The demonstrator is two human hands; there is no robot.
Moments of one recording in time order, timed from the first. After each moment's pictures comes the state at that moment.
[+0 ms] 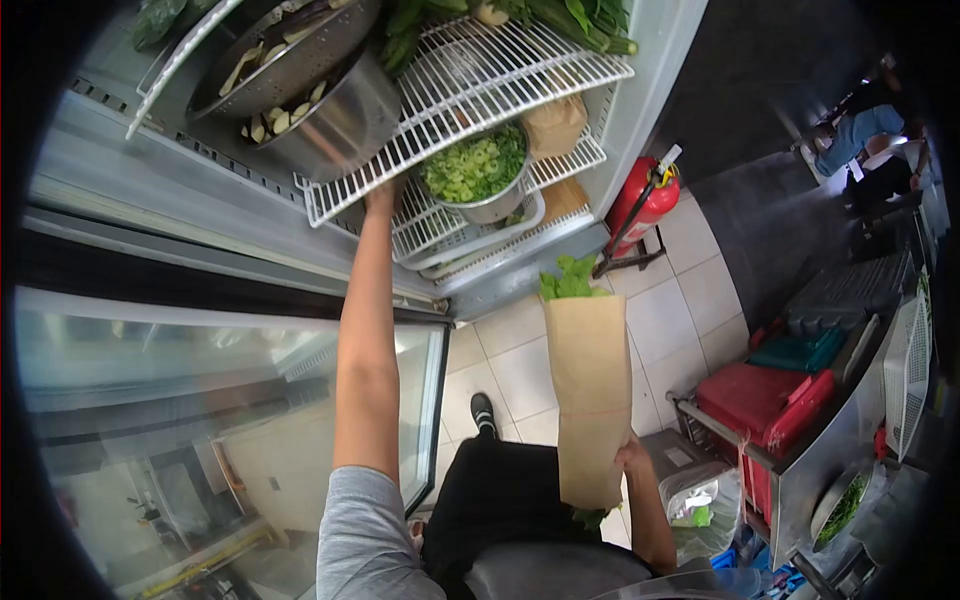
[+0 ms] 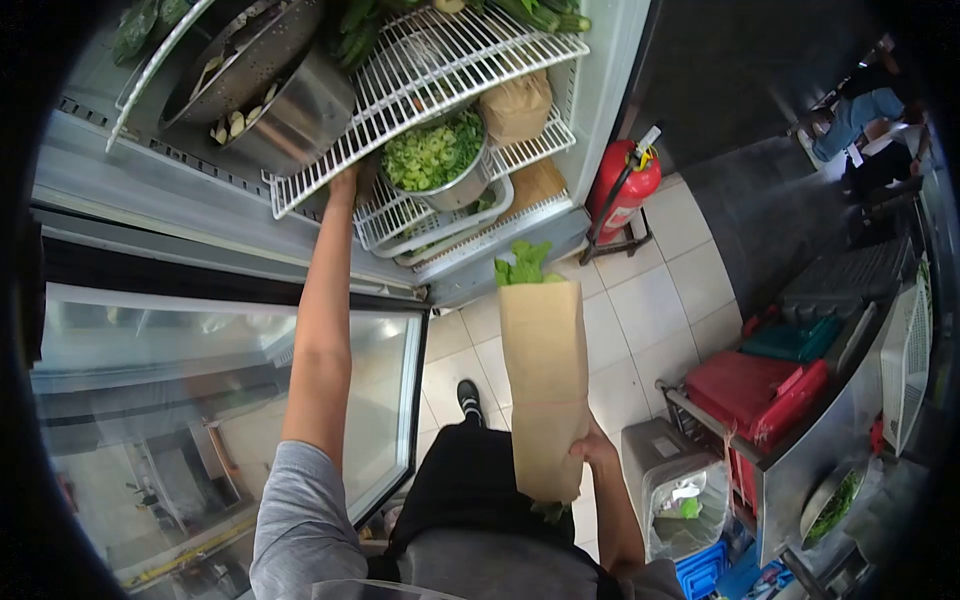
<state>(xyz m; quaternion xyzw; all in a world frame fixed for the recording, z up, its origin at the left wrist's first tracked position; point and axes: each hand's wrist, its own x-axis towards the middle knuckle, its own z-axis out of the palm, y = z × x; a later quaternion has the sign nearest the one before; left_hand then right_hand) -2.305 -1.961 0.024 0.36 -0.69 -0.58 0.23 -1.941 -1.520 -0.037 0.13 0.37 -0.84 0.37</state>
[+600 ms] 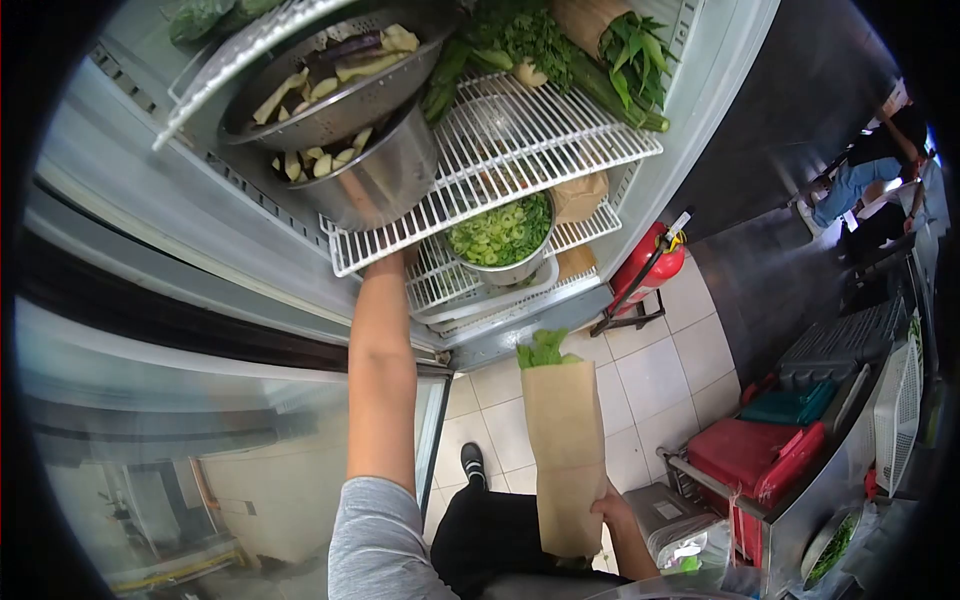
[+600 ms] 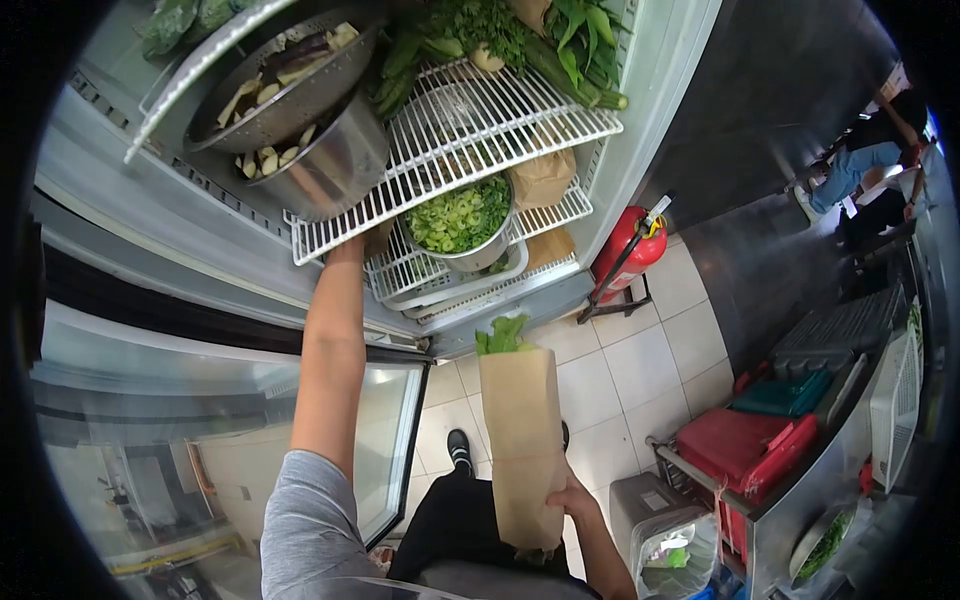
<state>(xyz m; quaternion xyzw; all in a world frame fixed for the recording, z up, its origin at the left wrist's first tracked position) -2.346 -2.008 0.026 0.28 -0.91 -0.28 0.11 -1.942 -1.548 -0.053 0.12 0.35 -0.85 0.38</state>
